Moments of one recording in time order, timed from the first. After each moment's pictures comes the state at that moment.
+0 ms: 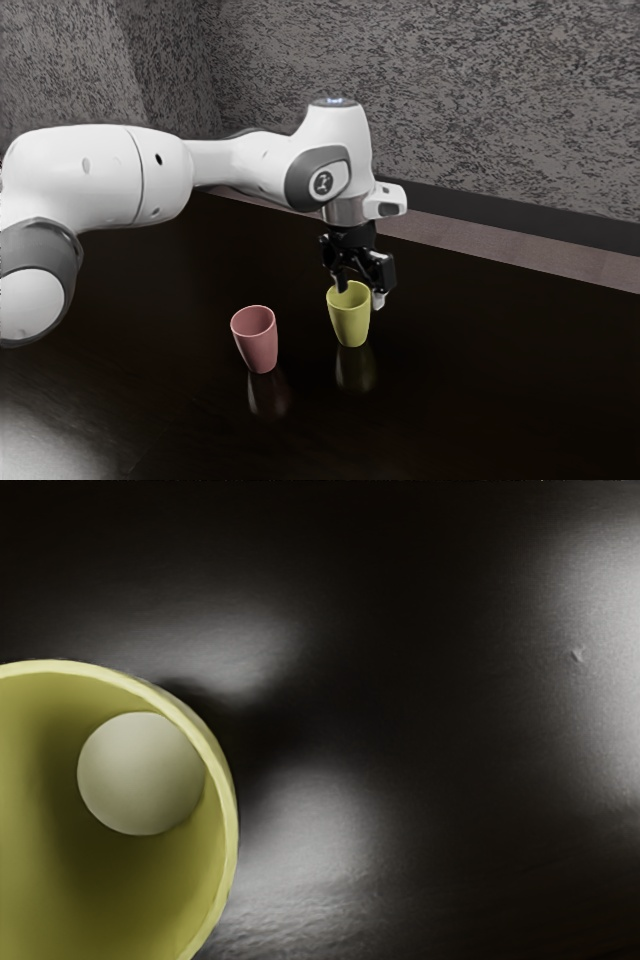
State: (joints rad) arm -0.28 0.52 -0.04 -1.48 -0.10 1.95 0.00
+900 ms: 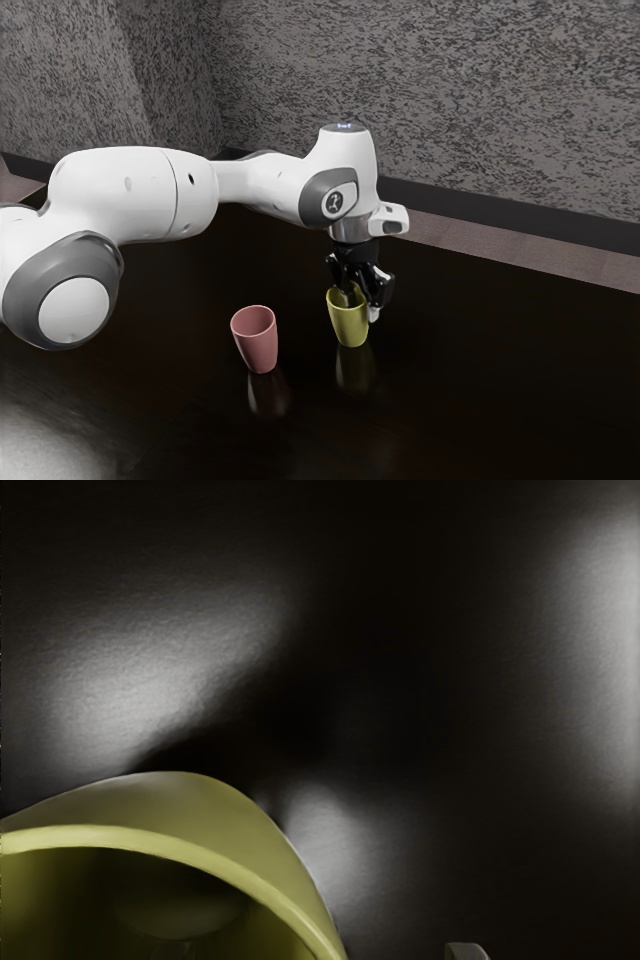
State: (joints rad) arm -0.25 0.67 -0.04 -1.37 -0.09 1.95 0.01
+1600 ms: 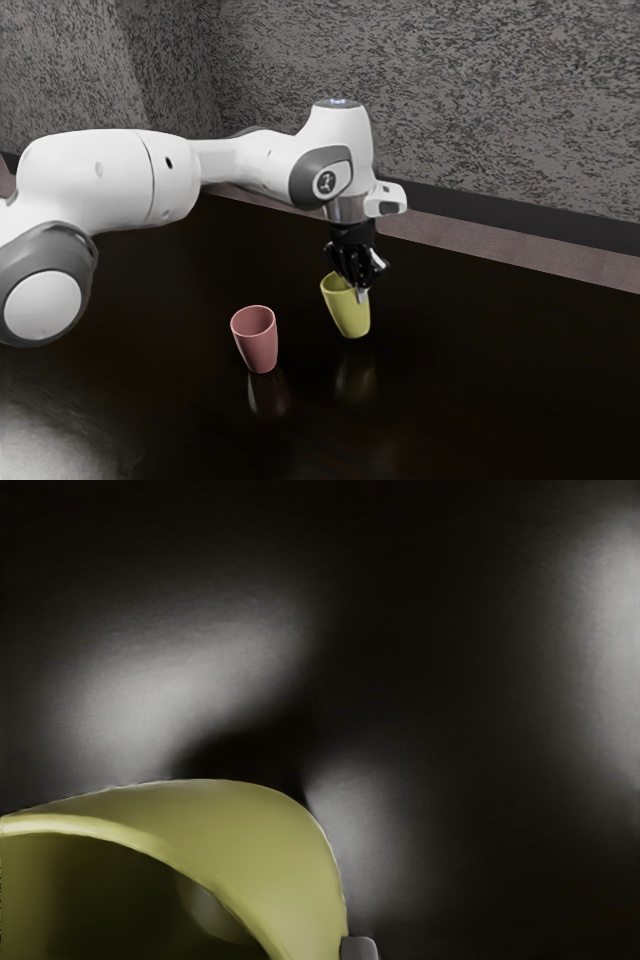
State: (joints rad) arm -0.27 0.56 -0.03 -1.42 -0.07 1.93 0.00
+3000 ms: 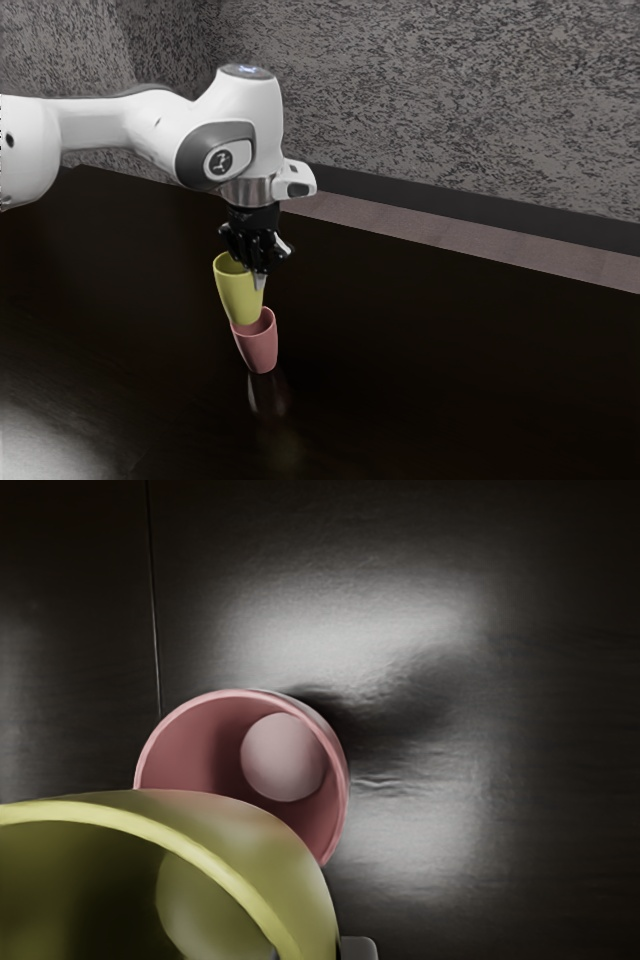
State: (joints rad) arm -0.19 0.08 -0.04 -1.90 0.09 1.88 -0.22
